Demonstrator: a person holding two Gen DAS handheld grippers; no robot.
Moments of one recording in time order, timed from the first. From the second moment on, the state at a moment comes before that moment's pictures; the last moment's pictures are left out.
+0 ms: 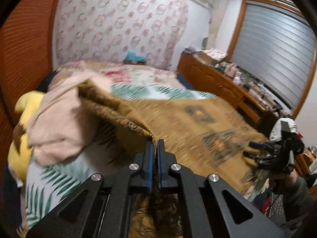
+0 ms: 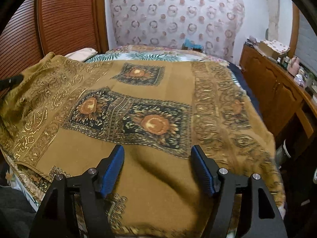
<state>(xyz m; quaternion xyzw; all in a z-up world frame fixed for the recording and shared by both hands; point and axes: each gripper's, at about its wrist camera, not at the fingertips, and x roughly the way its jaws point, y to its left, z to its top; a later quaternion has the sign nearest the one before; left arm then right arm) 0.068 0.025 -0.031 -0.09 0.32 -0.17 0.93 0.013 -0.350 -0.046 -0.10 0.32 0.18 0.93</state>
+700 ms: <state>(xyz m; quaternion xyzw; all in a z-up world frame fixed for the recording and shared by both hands) 0.151 -0.174 0.056 -0.02 0.27 -0.35 0.89 -0.029 -0.424 -0.036 -0.04 0.29 0.13 0.95</state>
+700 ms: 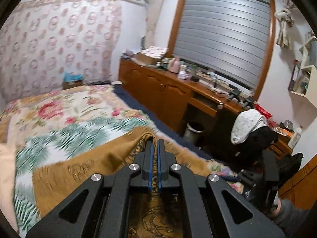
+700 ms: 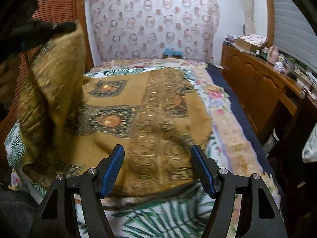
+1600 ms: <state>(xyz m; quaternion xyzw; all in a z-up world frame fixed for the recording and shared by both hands) 0.186 -0.191 -0.009 0.09 0.35 -0.31 0.88 -0.010 -0.434 -0.029 0.00 0.27 0.12 0.96</state>
